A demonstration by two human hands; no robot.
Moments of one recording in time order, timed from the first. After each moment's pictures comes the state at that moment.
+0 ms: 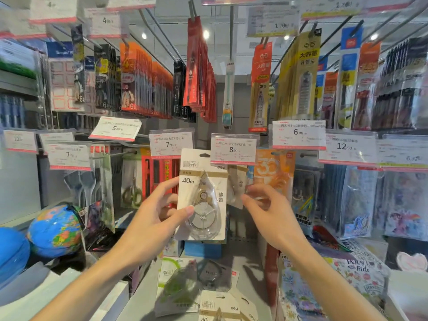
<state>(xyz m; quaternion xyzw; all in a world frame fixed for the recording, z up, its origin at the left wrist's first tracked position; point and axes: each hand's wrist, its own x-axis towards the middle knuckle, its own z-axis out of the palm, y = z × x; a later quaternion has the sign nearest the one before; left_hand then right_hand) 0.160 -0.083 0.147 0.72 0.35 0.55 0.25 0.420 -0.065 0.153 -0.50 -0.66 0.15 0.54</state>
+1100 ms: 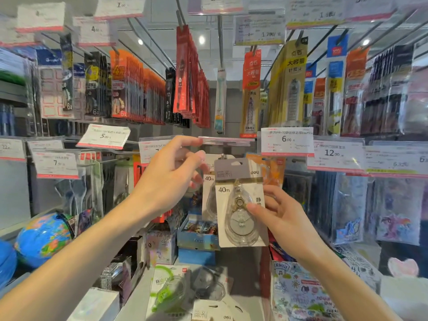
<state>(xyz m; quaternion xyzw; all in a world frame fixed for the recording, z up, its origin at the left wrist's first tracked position) 0.206 -0.081 0.237 0.73 0.30 0.58 0.20 0.457 -0.082 0.158 -0.38 -0.67 0.29 0.57</state>
